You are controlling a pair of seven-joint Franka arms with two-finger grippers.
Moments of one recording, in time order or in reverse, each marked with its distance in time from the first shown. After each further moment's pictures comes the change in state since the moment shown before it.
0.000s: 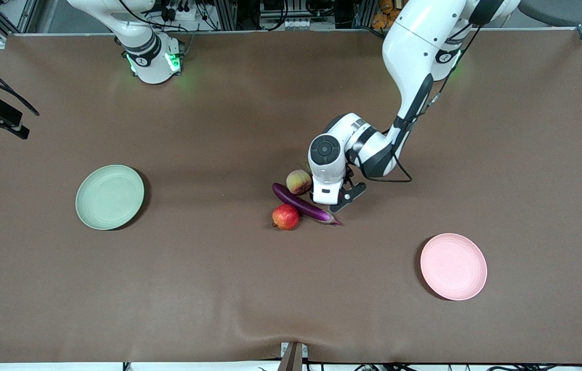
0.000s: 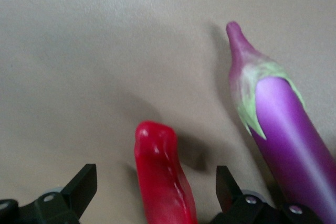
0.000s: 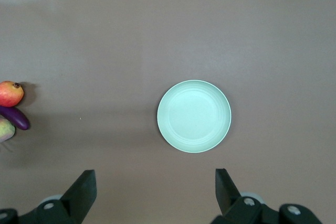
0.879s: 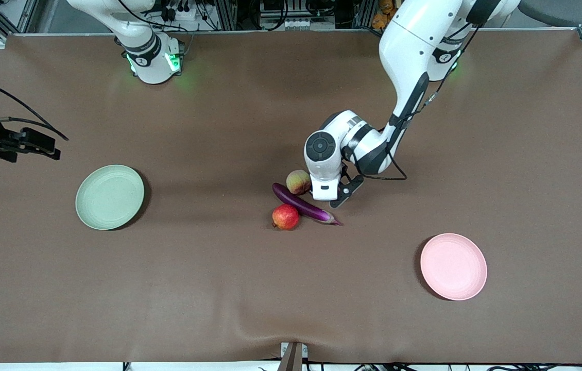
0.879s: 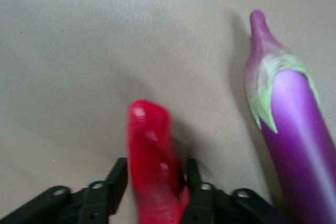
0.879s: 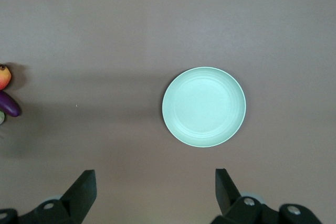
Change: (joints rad) left arm -0.006 -0.004 -0.004 -0.004 0.000 -0.007 -0.136; right arm 0.020 0.123 0.018 -0.003 0.003 -0.002 -0.003
